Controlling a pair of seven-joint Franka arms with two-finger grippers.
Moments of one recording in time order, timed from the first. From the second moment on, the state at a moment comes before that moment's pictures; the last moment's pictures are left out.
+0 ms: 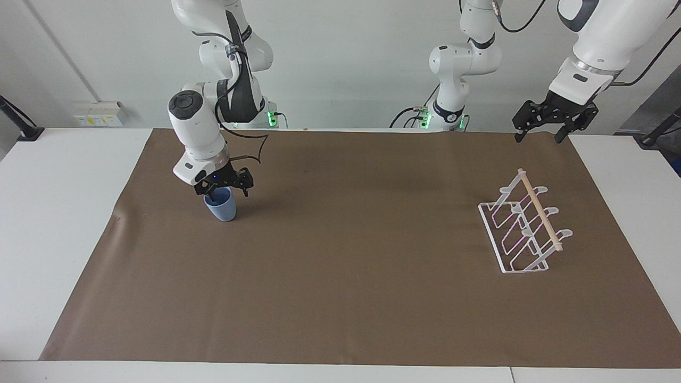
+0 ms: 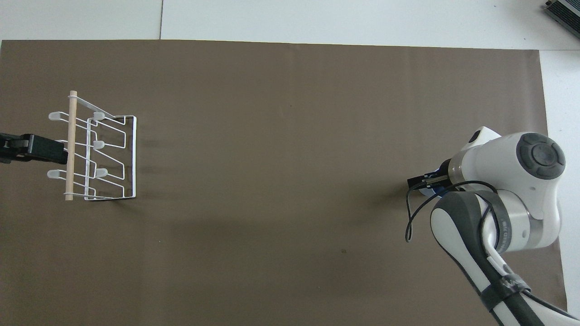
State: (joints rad) left arm 0.01 -0.06 -0.08 -1.60 -0.01 1.53 0.01; right arm 0.00 0.00 0.08 -2.23 0.00 2.21 -0.09
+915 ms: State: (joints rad) left arm 0.01 -0.06 -0.08 -1.60 -0.01 1.53 0.01; right arm 0.00 -0.02 0.09 -2.30 0.00 2.23 -0.09
